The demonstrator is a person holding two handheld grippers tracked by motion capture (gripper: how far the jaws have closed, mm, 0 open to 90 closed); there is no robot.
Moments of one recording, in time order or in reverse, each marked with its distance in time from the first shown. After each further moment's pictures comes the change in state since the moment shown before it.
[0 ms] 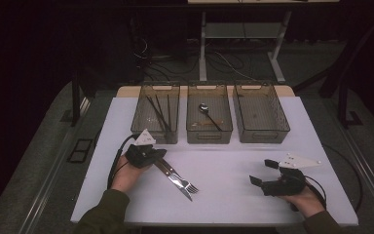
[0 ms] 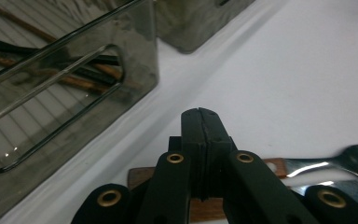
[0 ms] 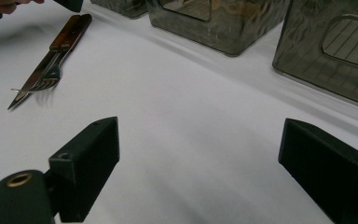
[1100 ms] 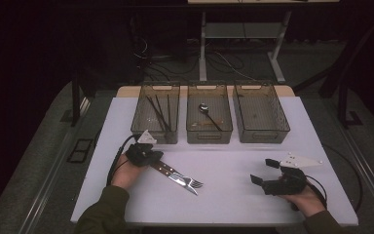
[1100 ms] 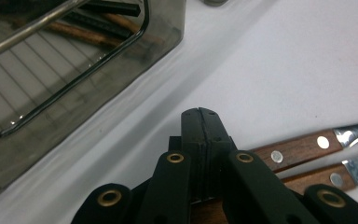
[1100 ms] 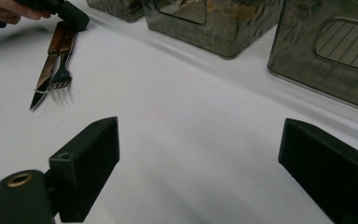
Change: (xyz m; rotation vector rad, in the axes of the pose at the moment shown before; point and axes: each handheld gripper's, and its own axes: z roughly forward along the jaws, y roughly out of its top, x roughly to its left) left arm 0.011 -0.009 0.009 0.131 0.000 -0.011; right arm -0.002 0.000 -0.001 -0.010 -0.005 0.010
